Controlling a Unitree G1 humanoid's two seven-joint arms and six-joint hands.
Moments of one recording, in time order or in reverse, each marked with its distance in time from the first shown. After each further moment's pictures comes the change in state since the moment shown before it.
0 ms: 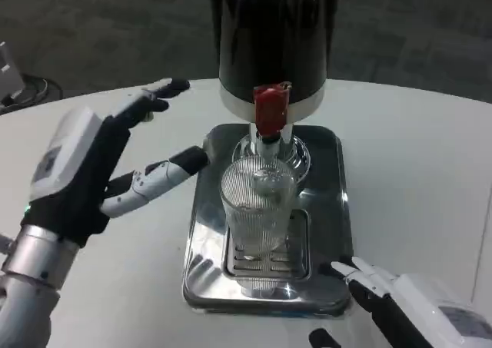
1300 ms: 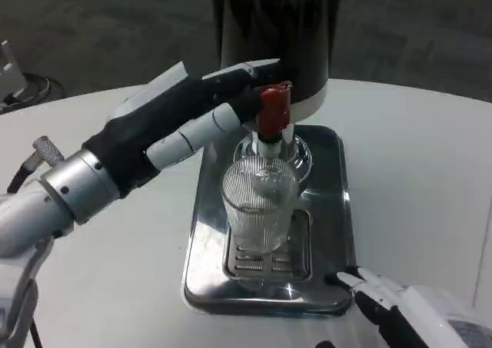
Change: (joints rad) left arm -0.267 0.018 -0.014 -0.060 -0.462 0.280 -0.715; right arm 0.081 -0.001 -0.002 -0.042 0.000 -0.021 -0.020
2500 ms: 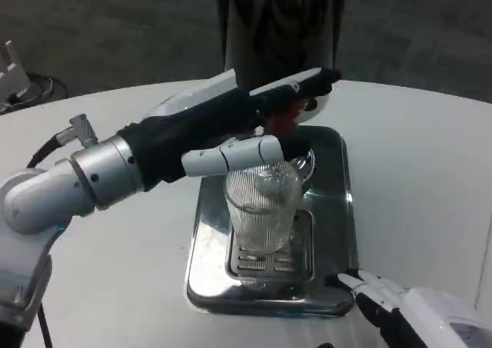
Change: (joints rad) left arm -0.106 0.040 -0.110 0.090 0.107 -0.140 -0.091; right arm 0.019 0.001 0.003 -0.011 0.001 -0.003 -0.006
